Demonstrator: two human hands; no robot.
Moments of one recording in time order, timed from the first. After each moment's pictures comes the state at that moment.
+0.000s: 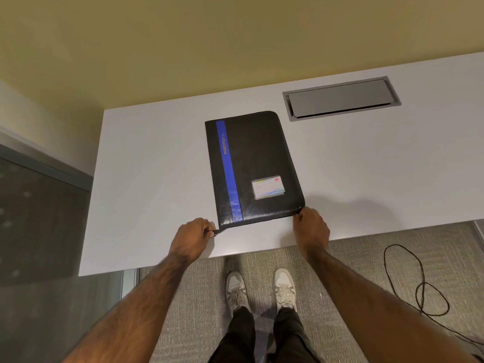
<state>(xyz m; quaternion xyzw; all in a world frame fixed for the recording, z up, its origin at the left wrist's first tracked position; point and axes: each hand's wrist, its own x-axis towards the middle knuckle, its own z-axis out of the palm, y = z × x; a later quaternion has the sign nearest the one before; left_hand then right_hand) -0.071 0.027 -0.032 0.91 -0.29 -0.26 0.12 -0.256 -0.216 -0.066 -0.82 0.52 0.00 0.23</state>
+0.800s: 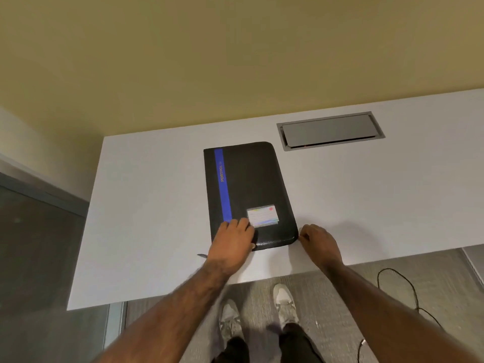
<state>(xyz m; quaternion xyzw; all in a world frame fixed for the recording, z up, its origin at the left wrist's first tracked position) -0.095 -0.075 0.007 0.83 -0.54 -0.12 0.00 -0.263 -0.277 -0.050 -0.90 0.37 0.07 0.22</state>
